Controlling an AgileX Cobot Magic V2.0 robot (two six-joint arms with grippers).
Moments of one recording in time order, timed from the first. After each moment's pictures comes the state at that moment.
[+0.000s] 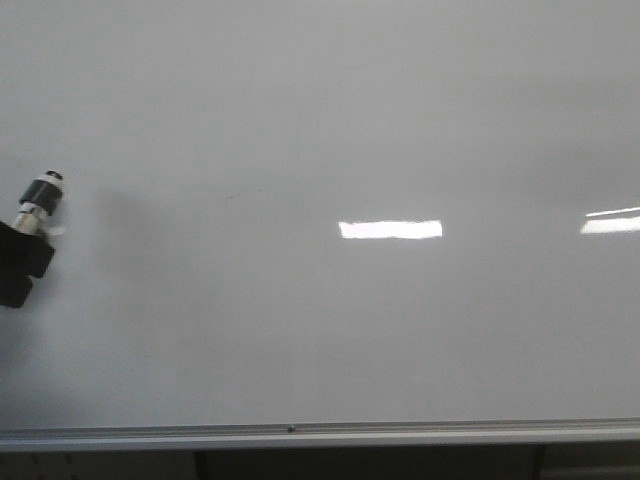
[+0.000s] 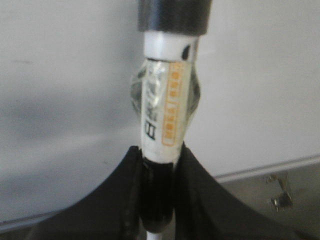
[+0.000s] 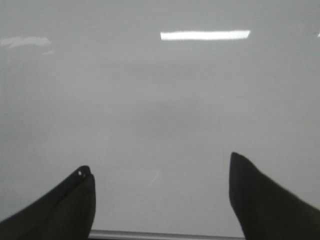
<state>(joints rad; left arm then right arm) -0.27 1.53 -0.65 0.04 0.14 -0.10 0.04 0.54 -0.60 0.07 0.50 0.02</state>
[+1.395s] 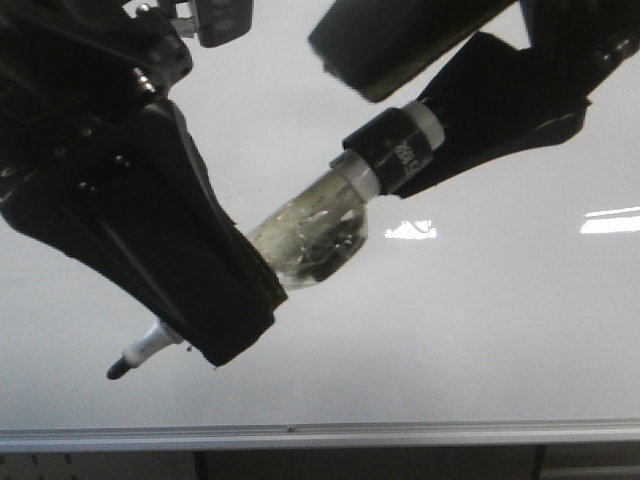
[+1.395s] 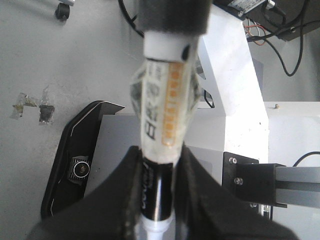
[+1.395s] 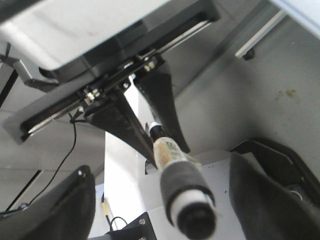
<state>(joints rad) -0.57 1.51 -0.98 -0.89 1.19 1.07 0.36 1.38 -0.95 1.03 1.18 -0.80</state>
